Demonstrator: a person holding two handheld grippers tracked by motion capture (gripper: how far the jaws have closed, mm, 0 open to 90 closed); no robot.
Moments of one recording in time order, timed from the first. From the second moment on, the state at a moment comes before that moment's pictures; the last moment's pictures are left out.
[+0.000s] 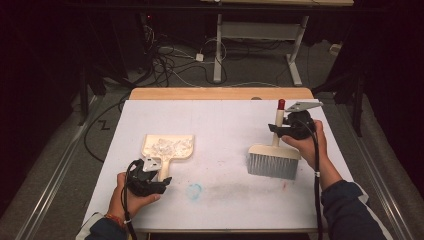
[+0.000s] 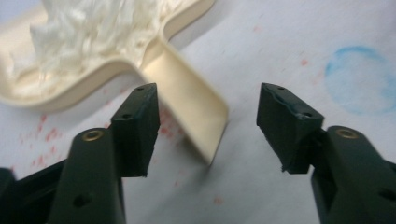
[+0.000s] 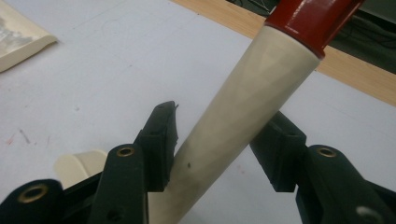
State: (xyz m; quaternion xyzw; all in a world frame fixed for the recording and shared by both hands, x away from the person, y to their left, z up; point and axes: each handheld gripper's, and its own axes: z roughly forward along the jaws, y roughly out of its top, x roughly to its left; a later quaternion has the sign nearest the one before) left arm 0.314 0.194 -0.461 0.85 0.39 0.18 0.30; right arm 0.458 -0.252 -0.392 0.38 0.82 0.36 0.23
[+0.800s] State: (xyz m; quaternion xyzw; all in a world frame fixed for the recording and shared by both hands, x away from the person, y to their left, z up) left arm 0.302 0.187 -0.458 0.84 0.34 0.24 0.34; right arm 0.474 -0.224 -0.384 0.38 0.78 0.39 0.31
